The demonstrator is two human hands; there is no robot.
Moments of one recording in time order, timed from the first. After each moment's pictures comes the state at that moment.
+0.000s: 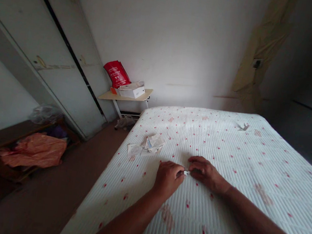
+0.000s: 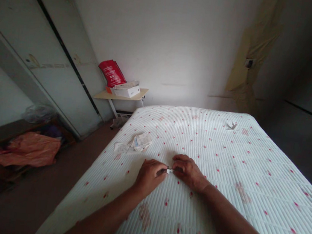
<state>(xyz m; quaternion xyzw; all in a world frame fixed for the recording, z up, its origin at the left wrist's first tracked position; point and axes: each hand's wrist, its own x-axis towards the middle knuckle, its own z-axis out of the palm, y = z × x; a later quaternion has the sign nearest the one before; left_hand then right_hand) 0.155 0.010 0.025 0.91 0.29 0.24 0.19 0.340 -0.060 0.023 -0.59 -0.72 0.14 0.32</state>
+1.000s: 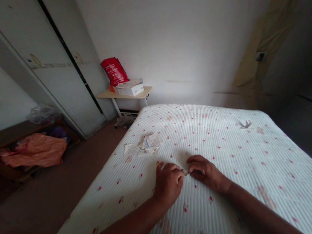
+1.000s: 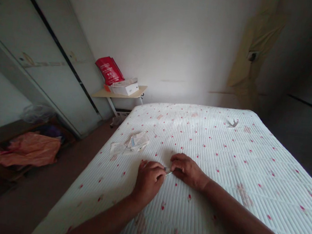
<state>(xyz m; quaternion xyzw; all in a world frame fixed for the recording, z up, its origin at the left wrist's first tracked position) 0.165 -0.007 0.028 0.90 0.34 0.23 0.17 0.355 -0.054 0.022 -0.52 -0.78 0.13 0.30</state>
